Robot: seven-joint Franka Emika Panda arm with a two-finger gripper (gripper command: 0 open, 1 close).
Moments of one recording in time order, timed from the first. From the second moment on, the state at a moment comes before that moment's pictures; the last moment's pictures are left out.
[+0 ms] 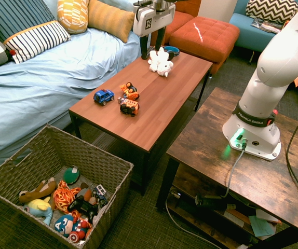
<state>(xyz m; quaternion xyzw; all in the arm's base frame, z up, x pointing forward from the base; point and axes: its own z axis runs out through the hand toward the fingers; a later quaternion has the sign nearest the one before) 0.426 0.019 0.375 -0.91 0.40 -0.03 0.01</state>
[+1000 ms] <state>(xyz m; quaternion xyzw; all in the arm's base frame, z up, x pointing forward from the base) 0.530 -0.145 0.342 -0.80 0.59 -0.14 -0.03</state>
